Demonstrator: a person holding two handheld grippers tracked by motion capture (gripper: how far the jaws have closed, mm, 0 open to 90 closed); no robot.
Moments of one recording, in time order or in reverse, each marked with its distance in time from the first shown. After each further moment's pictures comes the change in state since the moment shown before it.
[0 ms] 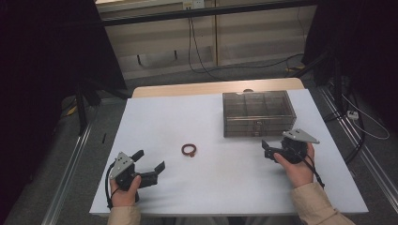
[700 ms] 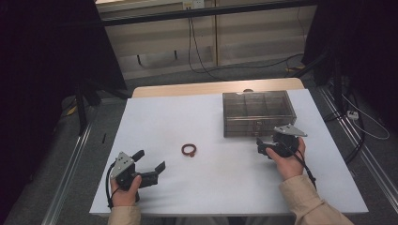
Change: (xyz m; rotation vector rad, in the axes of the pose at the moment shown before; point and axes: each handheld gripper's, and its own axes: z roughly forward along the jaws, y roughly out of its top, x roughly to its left) left arm 0.000 -0.001 0.001 0.008 -0.002 -0.001; right arm 0.011 0.006 0.024 0.081 -0.049 0.023
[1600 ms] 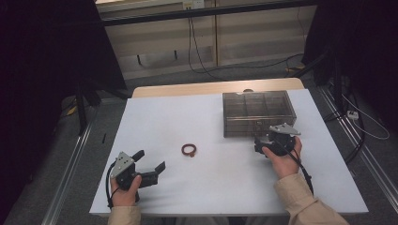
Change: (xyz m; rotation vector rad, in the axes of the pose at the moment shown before) left arm 0.000 0.000 0.000 0.004 0.000 -0.003; right arm 0.008 0.002 0.009 0.024 -0.045 -0.025
